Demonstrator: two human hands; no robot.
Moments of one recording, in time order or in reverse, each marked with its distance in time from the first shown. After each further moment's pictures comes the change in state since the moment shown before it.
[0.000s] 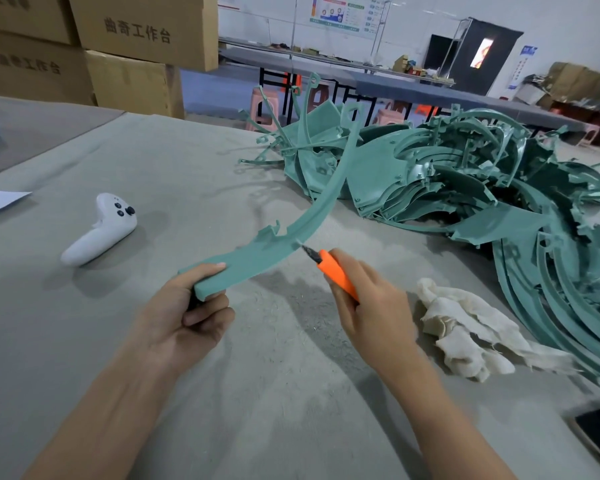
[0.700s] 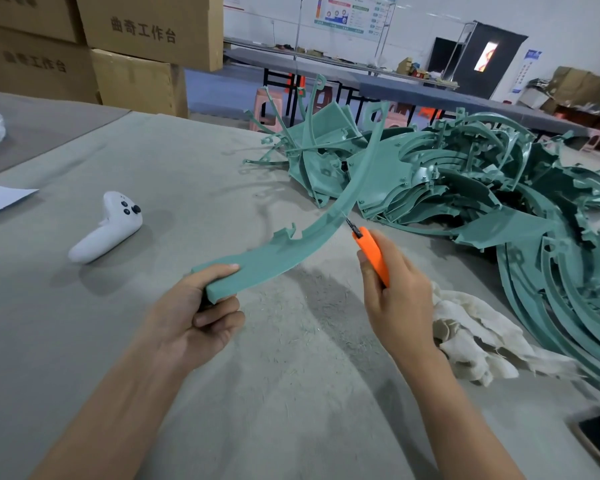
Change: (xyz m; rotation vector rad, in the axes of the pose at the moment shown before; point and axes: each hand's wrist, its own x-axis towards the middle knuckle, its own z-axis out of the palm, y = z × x) left_hand -0.001 -0.002 0.002 0.022 -0.053 -0.036; right_hand 0.011 0.012 -0.006 -0.014 0.144 0.126
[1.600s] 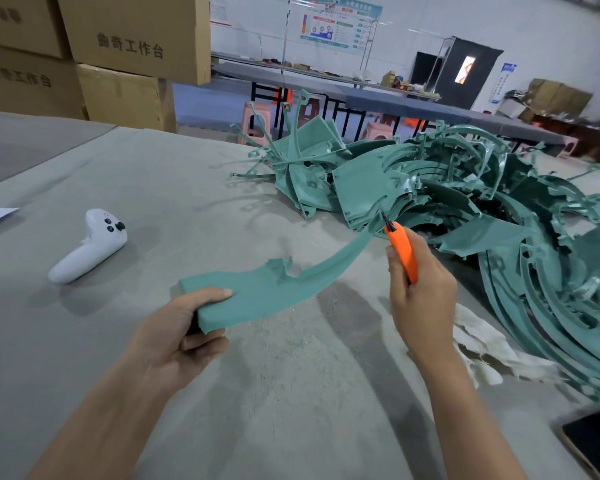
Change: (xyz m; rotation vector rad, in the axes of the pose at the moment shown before) left_hand -0.007 -0.002 0.005 0.199 0.089 0.027; right_hand 0.017 0.022 -0.026 -0.021 0.129 0.131
